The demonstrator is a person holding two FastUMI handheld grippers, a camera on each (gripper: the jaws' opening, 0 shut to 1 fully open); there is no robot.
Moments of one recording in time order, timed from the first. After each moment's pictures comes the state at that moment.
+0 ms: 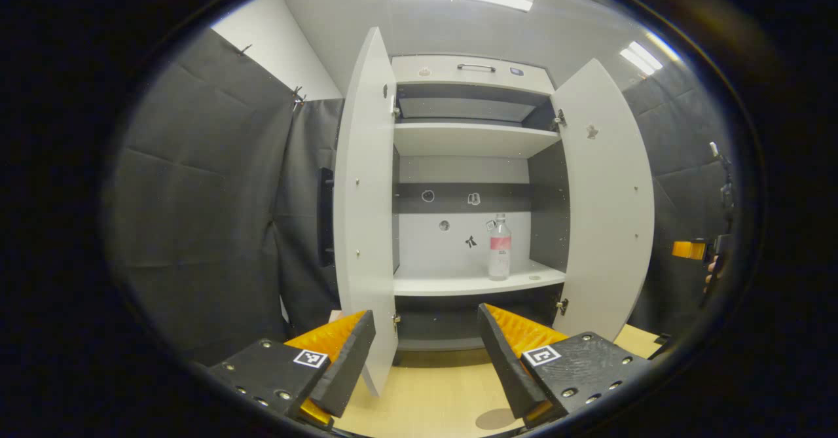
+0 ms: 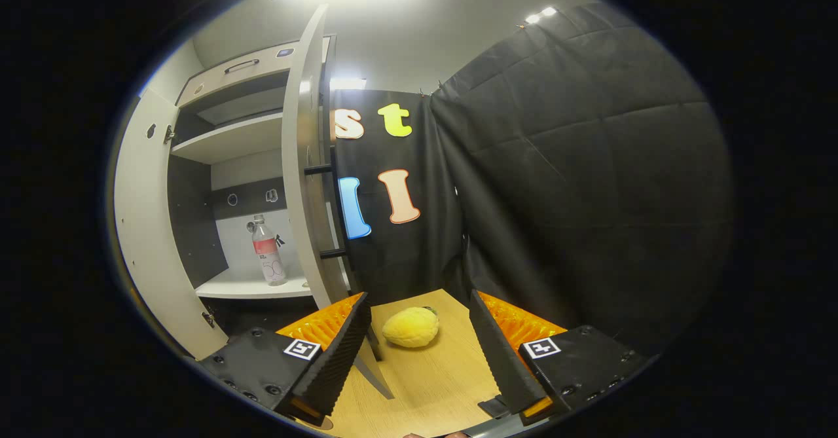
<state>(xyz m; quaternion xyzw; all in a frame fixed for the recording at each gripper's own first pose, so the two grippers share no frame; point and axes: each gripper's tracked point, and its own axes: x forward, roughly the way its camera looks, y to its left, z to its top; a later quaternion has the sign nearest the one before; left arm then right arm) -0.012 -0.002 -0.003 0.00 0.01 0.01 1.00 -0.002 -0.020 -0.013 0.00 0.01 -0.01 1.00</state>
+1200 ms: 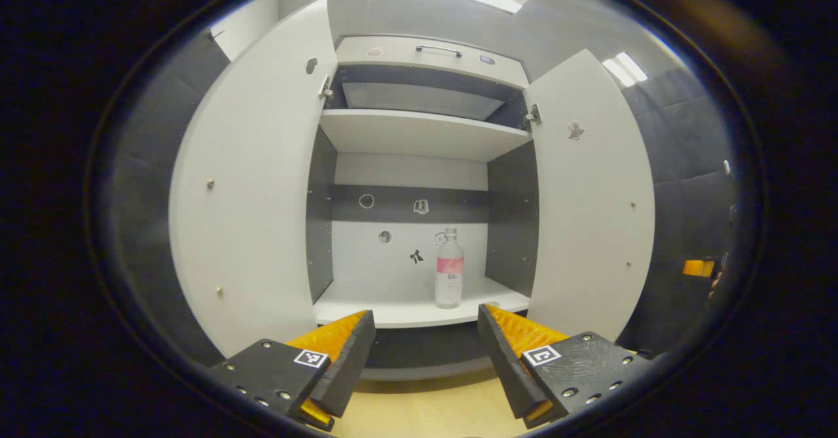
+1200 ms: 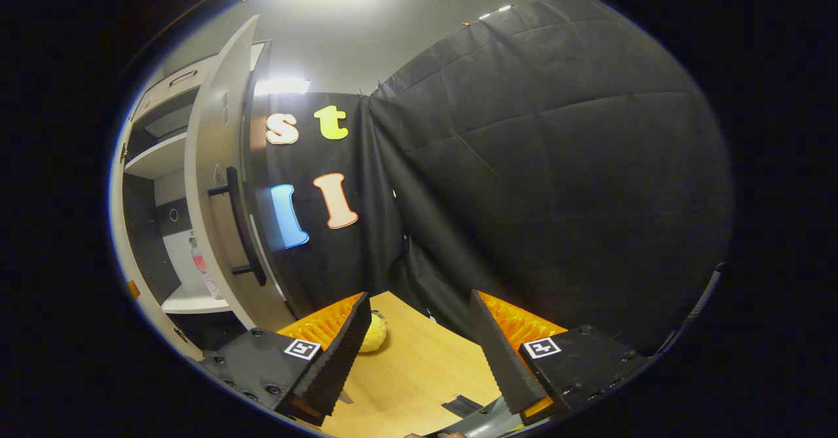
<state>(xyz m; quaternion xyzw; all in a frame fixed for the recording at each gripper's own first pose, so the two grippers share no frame) 0.139 -0.101 0.020 -0.03 0.00 -0.11 0.99 -0.003 -0.120 0.001 0.03 0.01 -0.15 0.99</state>
